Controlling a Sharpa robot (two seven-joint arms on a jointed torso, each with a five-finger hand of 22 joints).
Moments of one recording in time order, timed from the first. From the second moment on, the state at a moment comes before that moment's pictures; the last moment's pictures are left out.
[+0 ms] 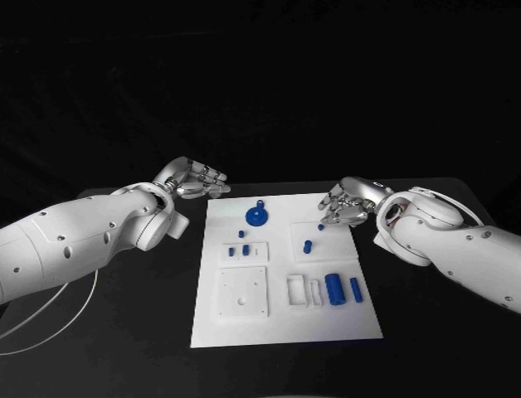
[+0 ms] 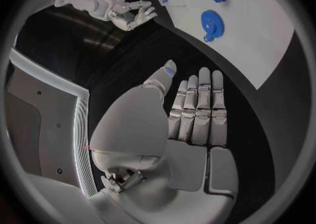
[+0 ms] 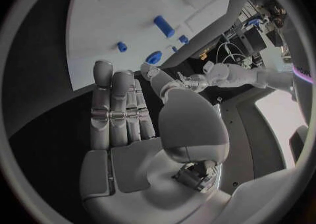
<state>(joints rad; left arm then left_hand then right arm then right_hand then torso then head) 1.25 -0.74 -0.10 1.23 -0.53 -0.37 0.19 1.38 -0.09 0.19 -0.04 0.11 1.04 0.13 0.06 0.06 1.15 0.12 0.06 0.06 1.17 0.09 0.19 0.10 0.06 0.97 0.07 0.06 0.84 0.99 -0.76 0.26 1.36 -1.53 -0.16 -0.11 1.21 -0.11 0.35 -0.24 0.25 1.12 0.11 0.06 0.07 1.29 0.05 0.07 0.07 1.39 -0.04 0.76 0.84 0.12 1.46 -0.07 0.31 1.24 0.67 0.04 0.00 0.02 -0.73</state>
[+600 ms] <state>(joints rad) 1.25 -0.74 -0.10 1.27 -0.39 -0.34 0.25 1.41 -0.06 0.09 -0.05 0.11 1.04 0.13 0.06 0.06 1.10 0.14 0.06 0.06 1.11 0.14 0.06 0.07 0.06 1.00 0.12 0.07 0.21 0.97 -0.72 0.23 1.34 -1.74 -0.17 -0.19 1.23 -0.15 0.44 -0.19 0.20 1.11 0.11 0.06 0.07 1.28 0.05 0.07 0.07 1.39 -0.04 0.76 0.84 0.12 1.47 -0.07 0.33 1.22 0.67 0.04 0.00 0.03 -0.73</state>
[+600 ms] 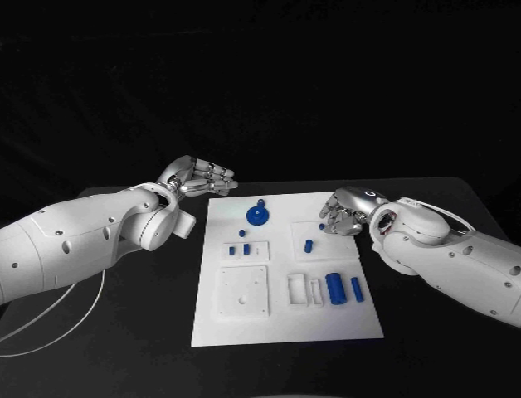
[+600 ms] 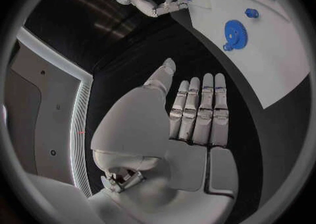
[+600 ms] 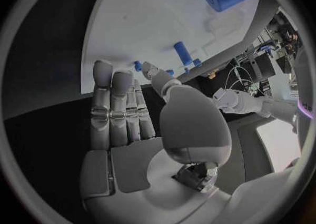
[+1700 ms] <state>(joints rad) 1.25 -0.74 -0.10 1.27 -0.35 -0.33 0.28 1.42 -0.05 0.10 -0.05 0.11 1.04 0.14 0.06 0.06 1.10 0.14 0.06 0.06 1.11 0.14 0.06 0.07 0.06 1.01 0.12 0.07 0.14 0.97 -0.67 0.19 1.30 -1.81 -0.22 -0.22 1.24 -0.14 0.53 -0.19 0.16 1.22 0.08 0.06 0.07 1.32 0.03 0.08 0.07 1.40 -0.05 0.76 0.84 0.12 1.47 -0.07 0.37 1.22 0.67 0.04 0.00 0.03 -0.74</state>
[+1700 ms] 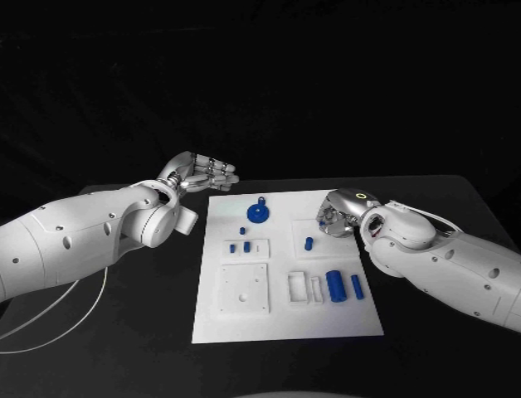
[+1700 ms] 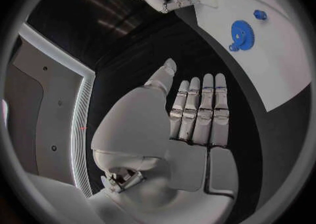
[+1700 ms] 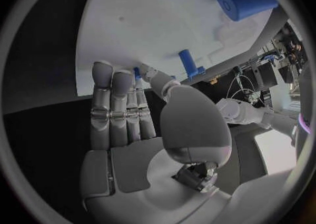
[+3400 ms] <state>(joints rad) 1.25 -0.74 -0.10 1.24 -0.34 -0.33 0.28 1.42 -0.05 0.10 -0.06 0.11 1.05 0.14 0.06 0.06 1.10 0.14 0.06 0.06 1.11 0.14 0.06 0.07 0.06 1.01 0.12 0.07 0.12 0.96 -0.71 0.22 1.42 -1.82 -0.29 -0.29 1.21 -0.14 0.68 -0.25 0.31 1.27 0.07 0.06 0.08 1.37 0.02 0.07 0.07 1.41 -0.07 0.76 0.84 0.11 1.47 -0.09 0.48 1.31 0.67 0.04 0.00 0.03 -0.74</state>
